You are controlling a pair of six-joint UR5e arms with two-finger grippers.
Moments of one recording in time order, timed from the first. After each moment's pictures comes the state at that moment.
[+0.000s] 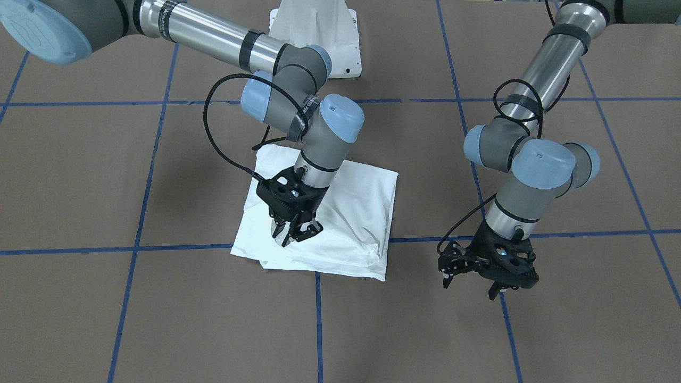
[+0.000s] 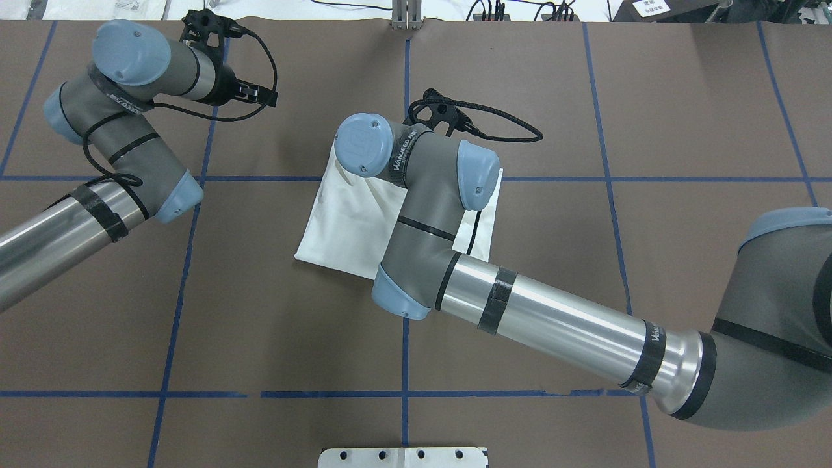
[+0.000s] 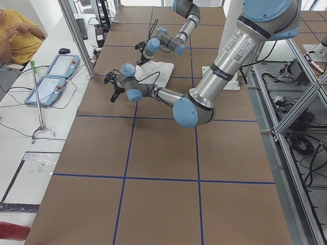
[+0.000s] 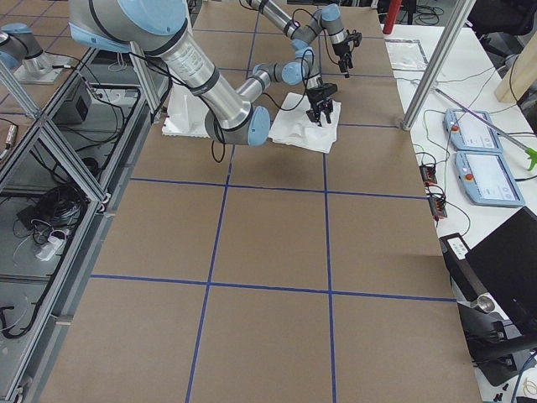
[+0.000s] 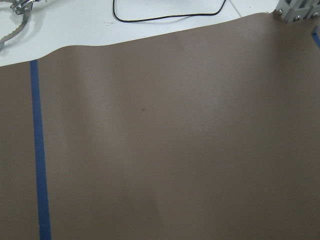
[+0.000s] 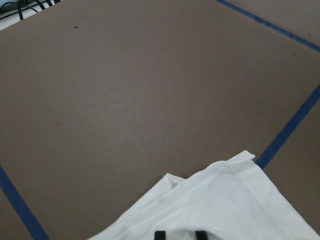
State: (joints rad) left arm -0.89 -2.22 -1.14 -2.38 -1.85 -0.77; right arm 0.53 -0.54 1.14 -1.69 1.37 1.95
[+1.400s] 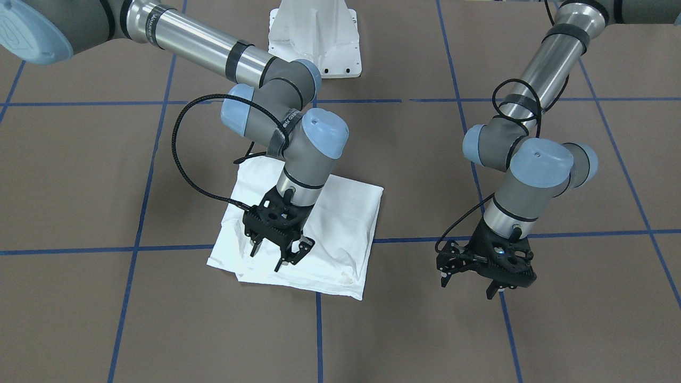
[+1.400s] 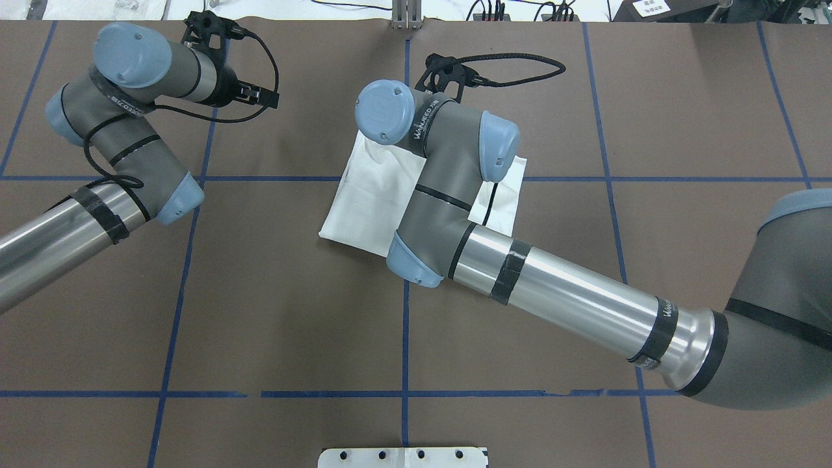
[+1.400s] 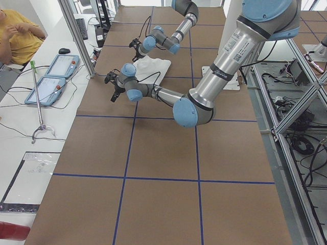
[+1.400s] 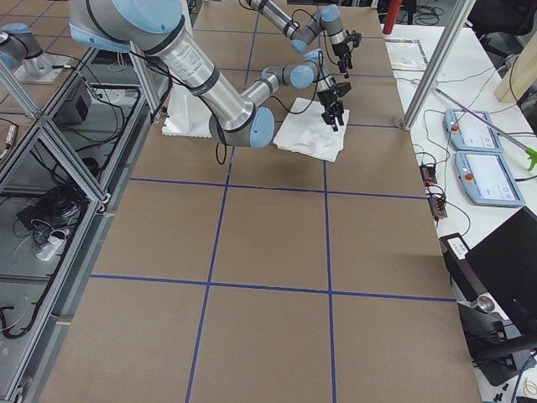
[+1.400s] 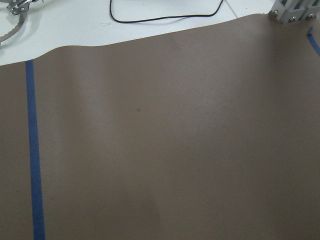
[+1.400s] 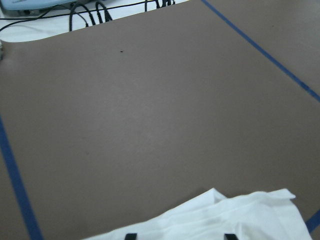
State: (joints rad) left arm -0.89 -2.22 -1.14 -2.39 -1.85 -0.77; right arm 0.59 -0.53 1.14 -1.63 1.39 1.65
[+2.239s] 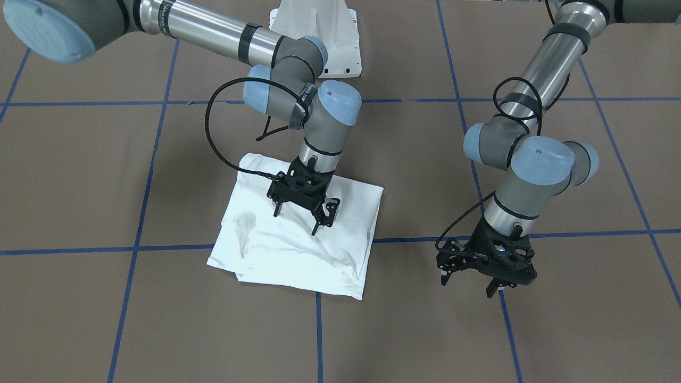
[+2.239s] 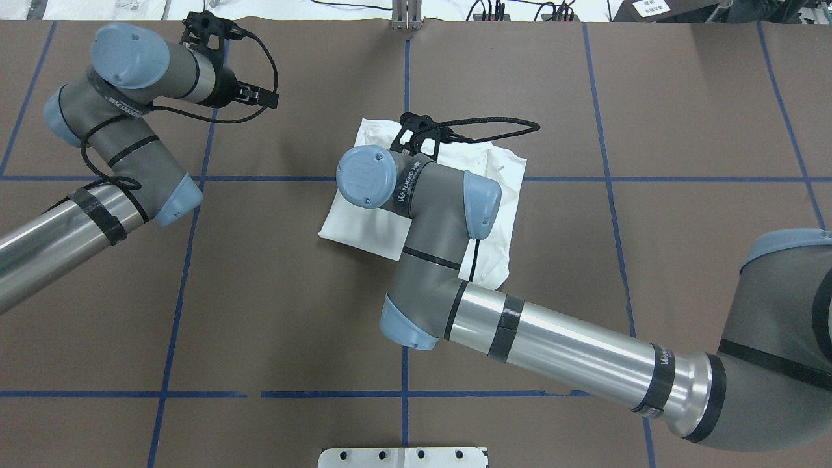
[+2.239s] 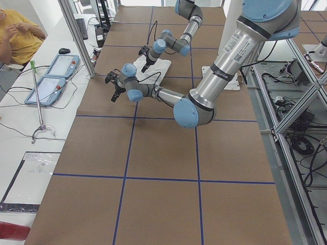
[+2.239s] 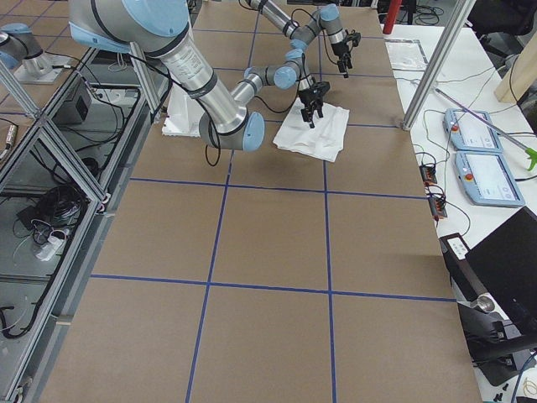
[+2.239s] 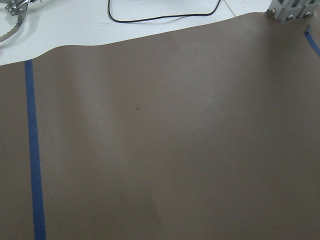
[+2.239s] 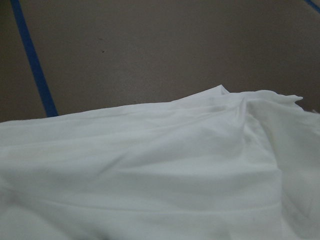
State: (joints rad) left arm -0.89 -2.21 -1.16 -2.39 -1.85 -0.77; right arm 0.49 -0.60 1.20 -1.62 1.37 1.66
